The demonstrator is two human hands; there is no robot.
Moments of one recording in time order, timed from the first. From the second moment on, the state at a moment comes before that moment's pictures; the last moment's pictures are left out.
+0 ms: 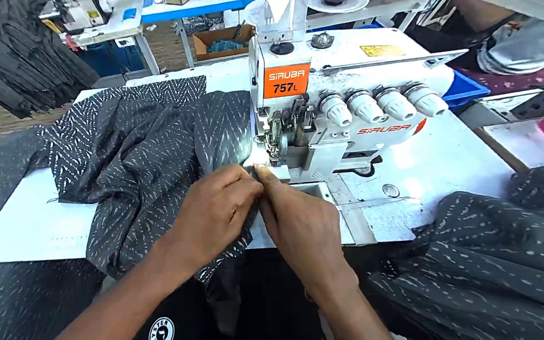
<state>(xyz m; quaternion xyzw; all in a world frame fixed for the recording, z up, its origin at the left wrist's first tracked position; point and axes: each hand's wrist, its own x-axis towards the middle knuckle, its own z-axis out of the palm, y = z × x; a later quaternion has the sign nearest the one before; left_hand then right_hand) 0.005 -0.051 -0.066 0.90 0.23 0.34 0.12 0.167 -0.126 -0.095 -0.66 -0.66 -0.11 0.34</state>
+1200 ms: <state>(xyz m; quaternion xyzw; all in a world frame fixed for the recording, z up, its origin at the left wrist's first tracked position) -0.137 0.059 0.014 0.88 0.36 0.30 -0.09 0.148 -0.244 -0.119 -0.47 -0.73 -0.14 0.47</state>
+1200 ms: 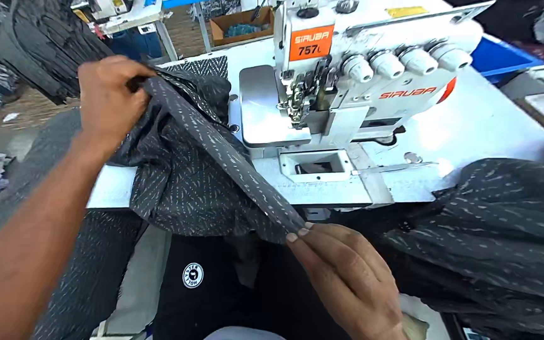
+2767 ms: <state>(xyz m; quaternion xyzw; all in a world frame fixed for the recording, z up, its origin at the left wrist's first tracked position) -0.347 -0.015 -0.033 0.72 0.68 0.11 0.02 0.145 -0.219 -0.087 -0.48 -0.77 0.39 0.17</state>
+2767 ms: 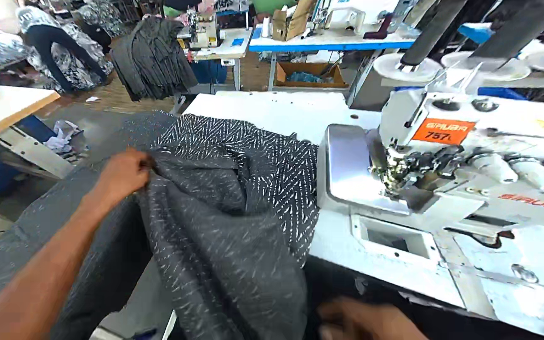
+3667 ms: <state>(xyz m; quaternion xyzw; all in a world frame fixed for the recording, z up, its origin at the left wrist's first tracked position) -0.236 0.050 -0.081 0.78 0.58 0.21 0.11 0.006 0.020 -0.081 -0.67 -0.73 0.02 0.15</state>
